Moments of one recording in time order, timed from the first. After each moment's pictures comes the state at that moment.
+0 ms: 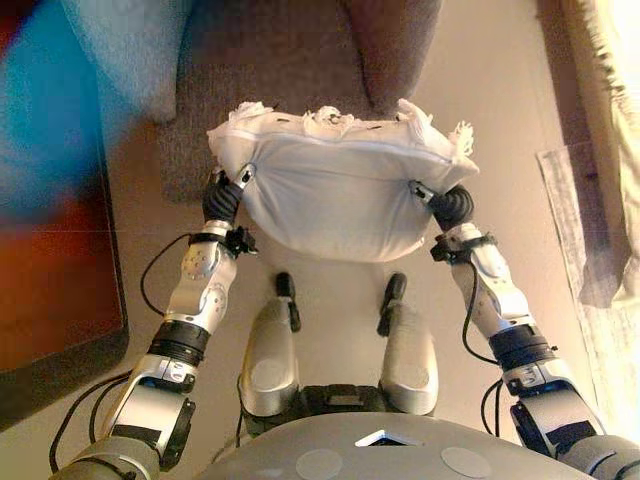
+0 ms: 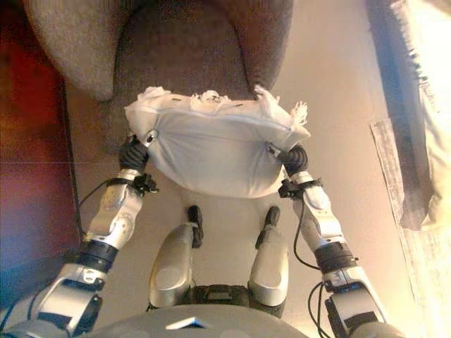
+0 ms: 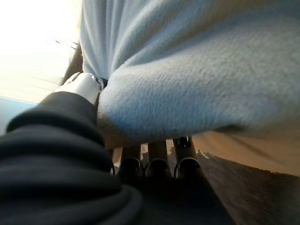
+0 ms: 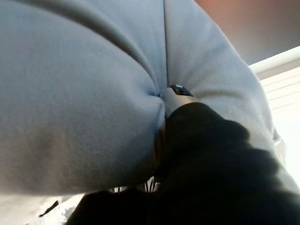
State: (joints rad) left arm -0.24 0.37 -0.21 0.33 -0.62 -0.20 0.10; right arm -0.22 -0.37 0.21 0.27 0.64 -0.14 0.08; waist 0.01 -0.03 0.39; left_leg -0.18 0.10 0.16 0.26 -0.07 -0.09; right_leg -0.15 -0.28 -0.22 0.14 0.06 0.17
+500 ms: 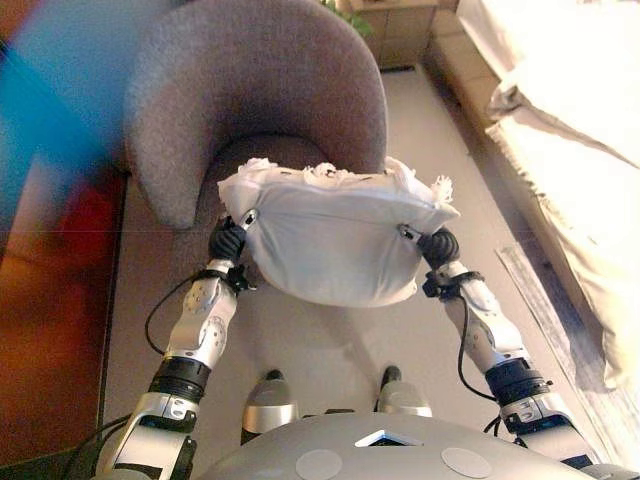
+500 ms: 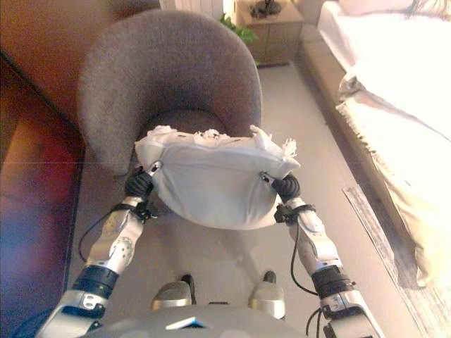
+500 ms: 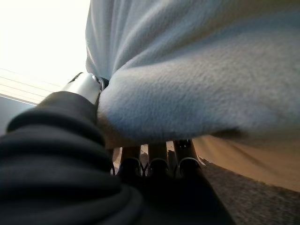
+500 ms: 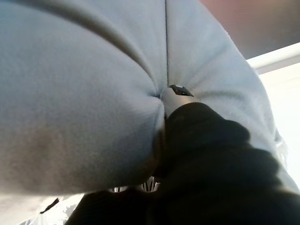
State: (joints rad) left arm -0.07 0.33 -0.16 0.30 -0.62 -0.11 0.06; right arm -0.07 -0.32 0.22 0.24 0.62 -0.03 0.06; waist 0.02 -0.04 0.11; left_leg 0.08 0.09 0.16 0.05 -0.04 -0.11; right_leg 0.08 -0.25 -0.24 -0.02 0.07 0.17
